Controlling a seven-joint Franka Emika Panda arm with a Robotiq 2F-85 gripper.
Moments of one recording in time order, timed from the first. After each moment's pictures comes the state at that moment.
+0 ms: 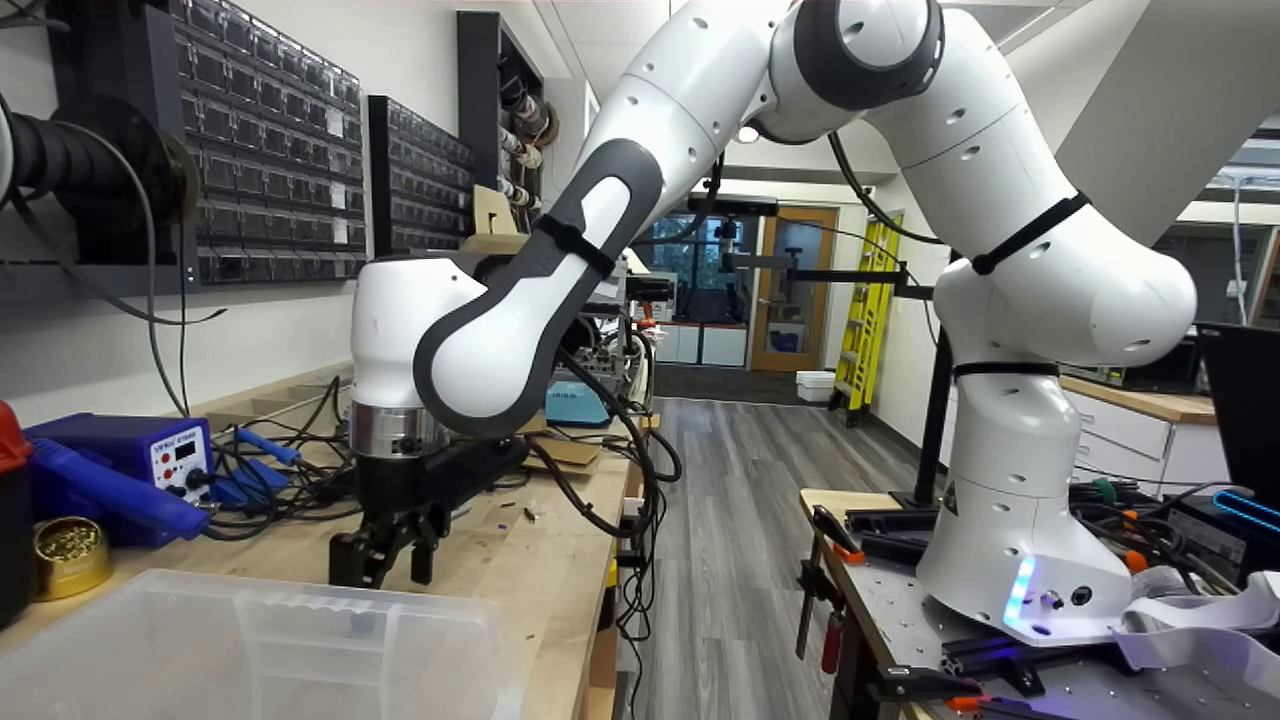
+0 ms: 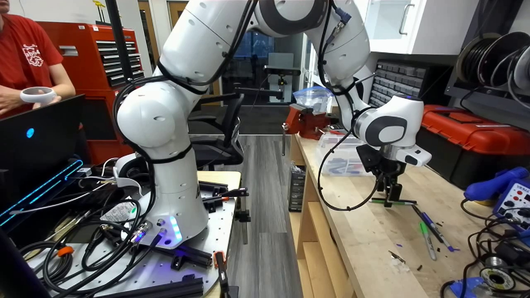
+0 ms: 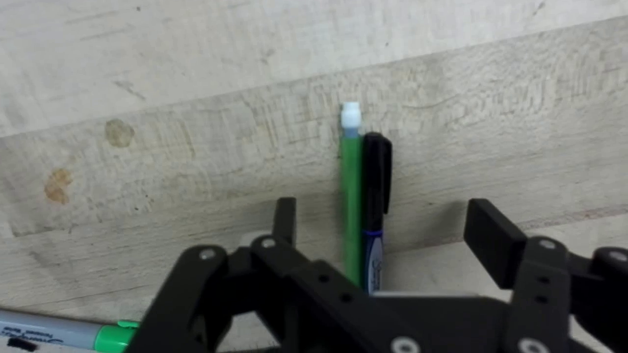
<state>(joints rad) 0.14 0.64 0.01 -1.88 -0.02 2.63 0.36</state>
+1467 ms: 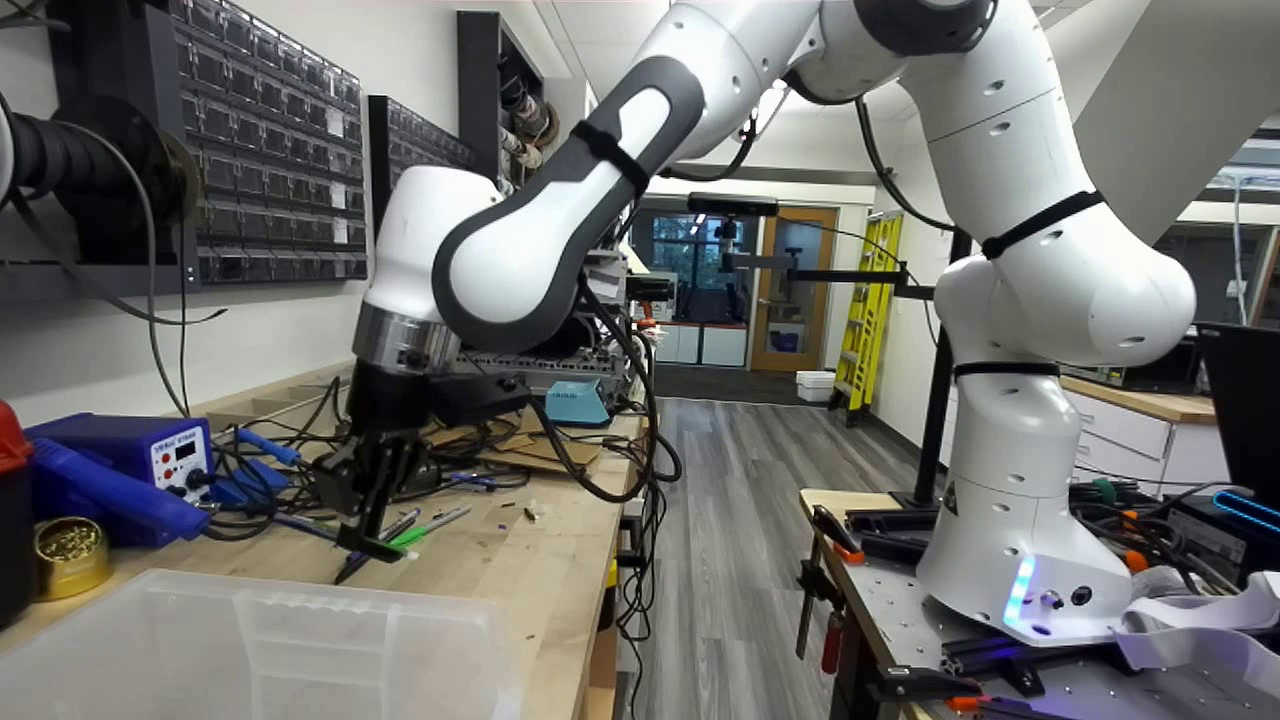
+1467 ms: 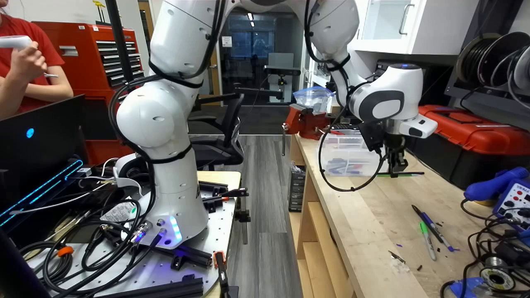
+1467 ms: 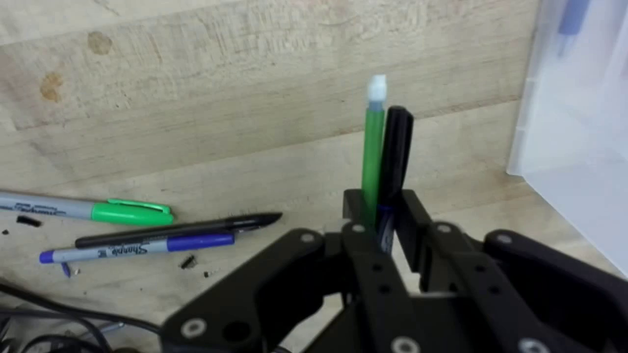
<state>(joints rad) 0.13 0.45 0.04 -2.00 0.07 2.74 0.27</state>
